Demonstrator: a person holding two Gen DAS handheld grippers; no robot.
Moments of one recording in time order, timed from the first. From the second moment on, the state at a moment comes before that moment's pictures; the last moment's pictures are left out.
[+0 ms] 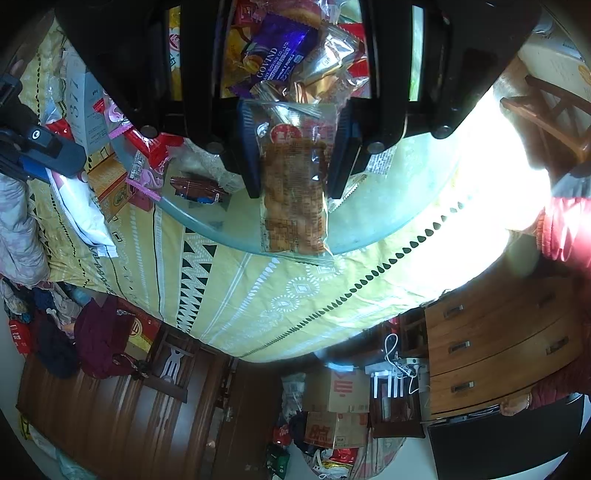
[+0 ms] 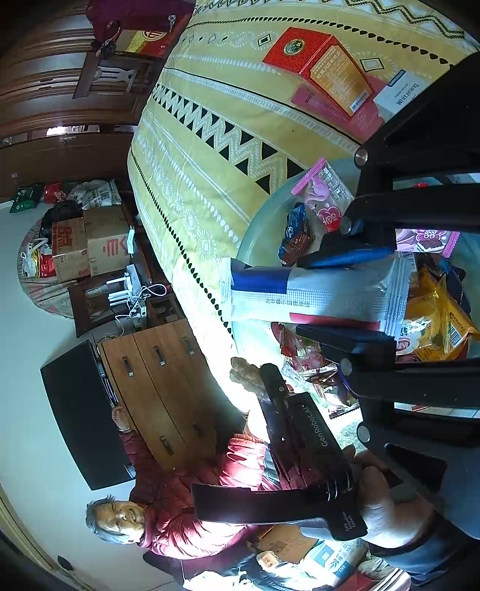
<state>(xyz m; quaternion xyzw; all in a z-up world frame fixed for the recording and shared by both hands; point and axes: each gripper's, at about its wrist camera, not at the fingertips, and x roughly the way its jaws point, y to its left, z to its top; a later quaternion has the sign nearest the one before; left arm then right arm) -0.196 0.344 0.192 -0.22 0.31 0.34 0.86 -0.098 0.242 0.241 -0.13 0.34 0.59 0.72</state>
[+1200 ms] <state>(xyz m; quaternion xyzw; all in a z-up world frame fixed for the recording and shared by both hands) -0.176 0.208 0.237 -0.16 0.27 0.24 0.92 -0.116 -0.055 0.155 -0.04 0.39 0.47 0.79</state>
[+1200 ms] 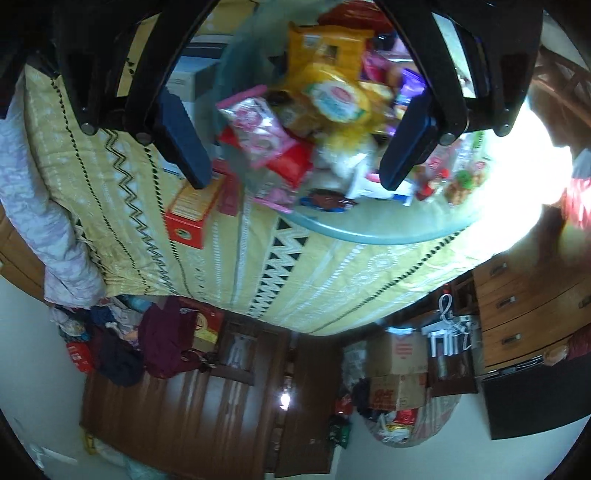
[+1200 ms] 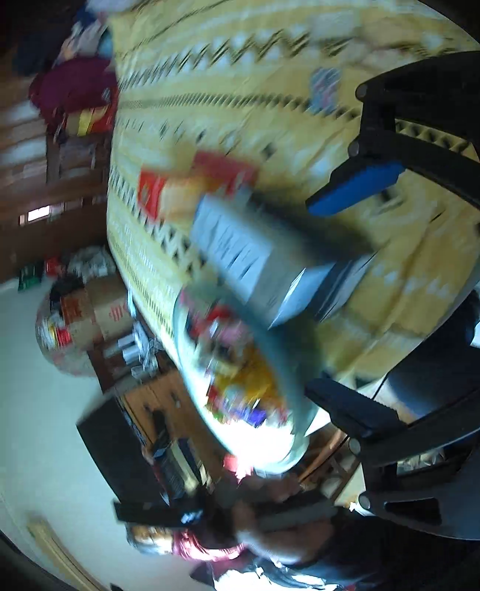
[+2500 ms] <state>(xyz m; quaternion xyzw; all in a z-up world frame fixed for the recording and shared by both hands) 0.006 -0.052 0.072 -0.12 0.51 -0.04 0.85 0.051 -0.268 0.038 -0.02 0.51 0.29 0.81</state>
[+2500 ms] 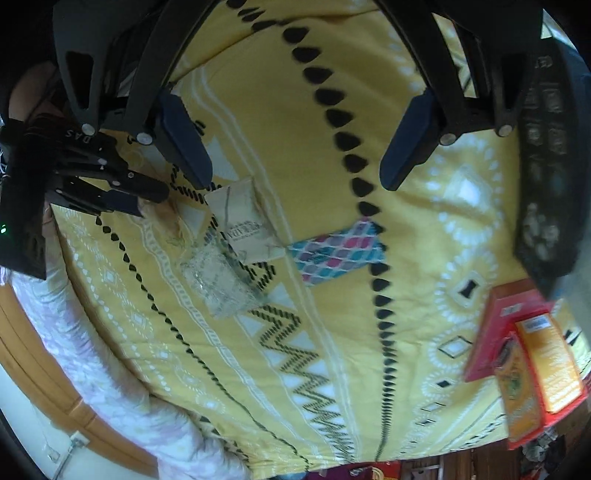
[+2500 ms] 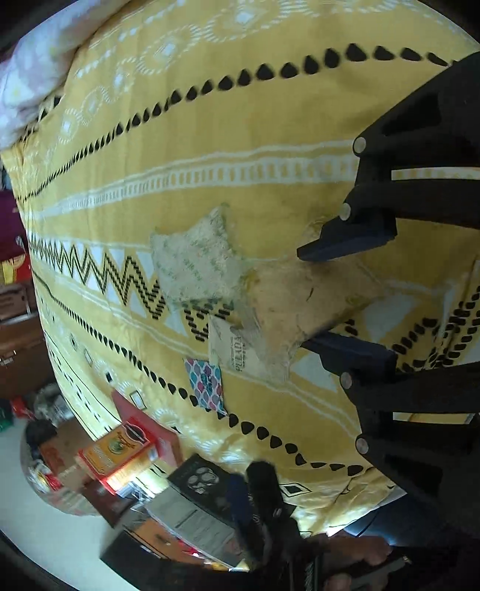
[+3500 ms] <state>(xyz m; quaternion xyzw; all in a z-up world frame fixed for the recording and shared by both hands) 0.026 -0.050 0.026 -0.14 0.53 -0.08 0.83 0.089 -0.225 0.011 -0.22 0.55 0.35 0.72</state>
